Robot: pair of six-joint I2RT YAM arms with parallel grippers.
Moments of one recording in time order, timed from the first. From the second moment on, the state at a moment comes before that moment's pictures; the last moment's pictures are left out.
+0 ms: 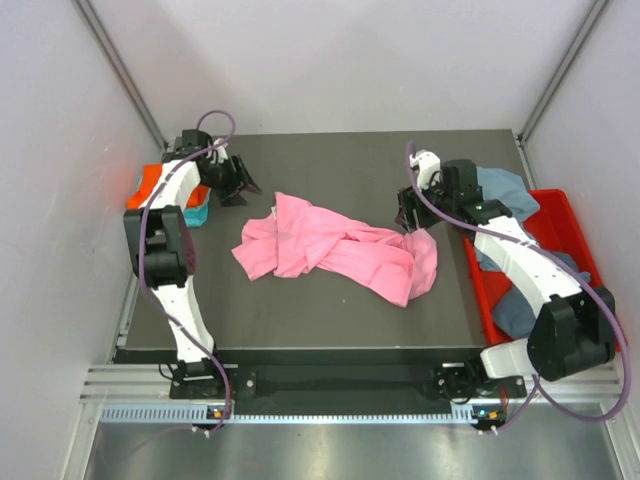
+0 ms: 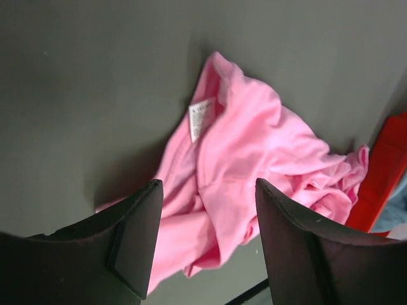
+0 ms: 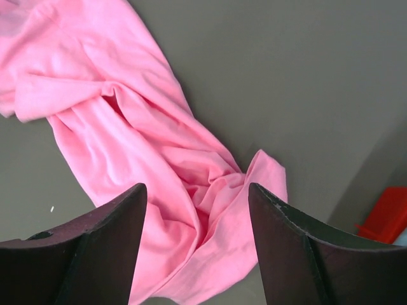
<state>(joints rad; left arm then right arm) 0.08 2.01 1.69 -0.73 0.54 -0.39 0.29 1.36 1.08 -0.39 -0.27 -0.12</state>
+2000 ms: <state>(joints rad) -0.35 2.37 2.34 -0.57 0.46 -0.32 0.38 1.75 1.66 -0.41 -0.35 -0.03</state>
